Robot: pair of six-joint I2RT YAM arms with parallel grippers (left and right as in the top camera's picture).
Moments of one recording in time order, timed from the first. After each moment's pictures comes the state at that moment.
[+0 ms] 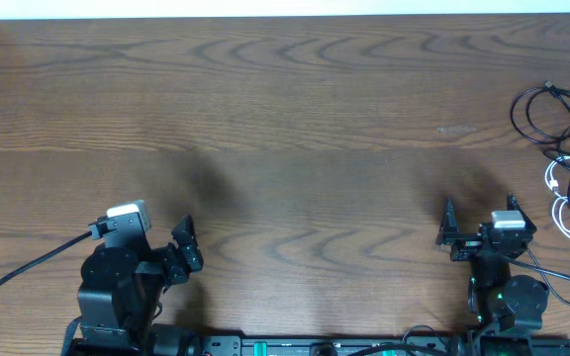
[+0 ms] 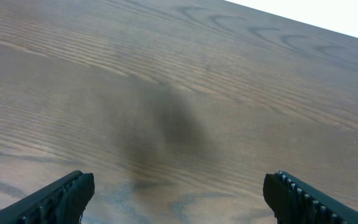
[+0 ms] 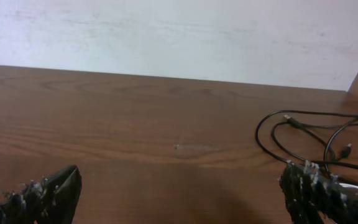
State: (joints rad) left arm -0.12 0.42 0.79 -0.97 -0.09 -0.30; right arm -0.05 0.02 0.01 -0.07 -0.06 -0.06
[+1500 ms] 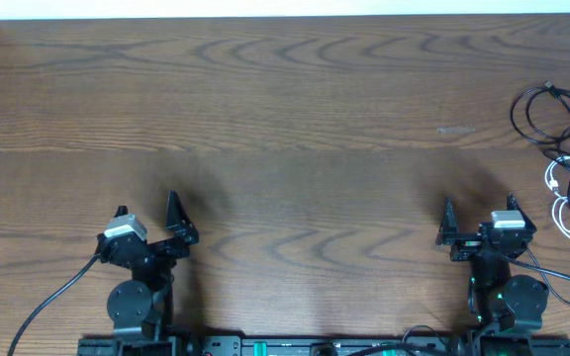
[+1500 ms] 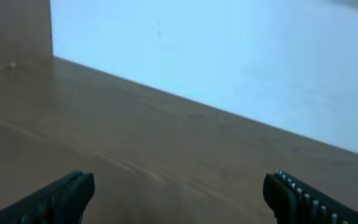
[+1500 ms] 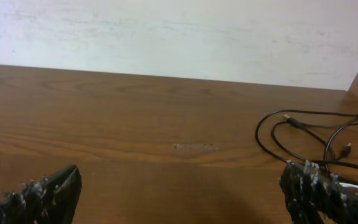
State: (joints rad) left arm 0.04 0.01 0.12 -0.17 -0.11 -0.27; right arm -0.05 0.02 0.01 -0.07 -0.06 -0.06
